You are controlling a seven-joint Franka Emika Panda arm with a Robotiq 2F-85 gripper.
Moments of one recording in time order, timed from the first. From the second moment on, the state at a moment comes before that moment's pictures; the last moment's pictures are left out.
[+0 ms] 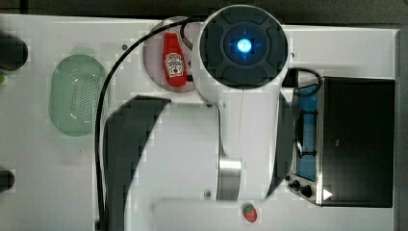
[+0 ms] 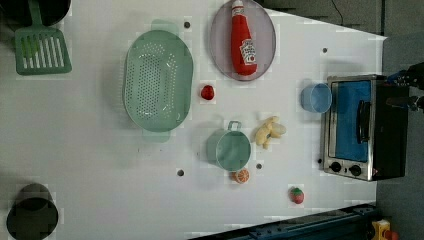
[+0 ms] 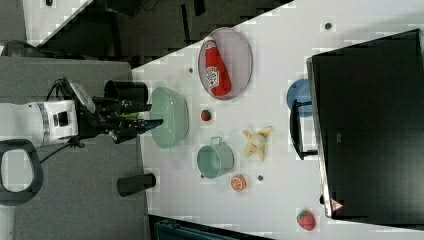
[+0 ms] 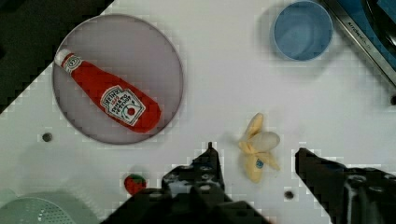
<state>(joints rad) -0.01 -0.03 -0.01 -1.80 0.00 0.22 -0.01</state>
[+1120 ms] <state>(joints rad) 0.00 -0.26 -0.02 -2.32 -0.01 0.52 0.11</state>
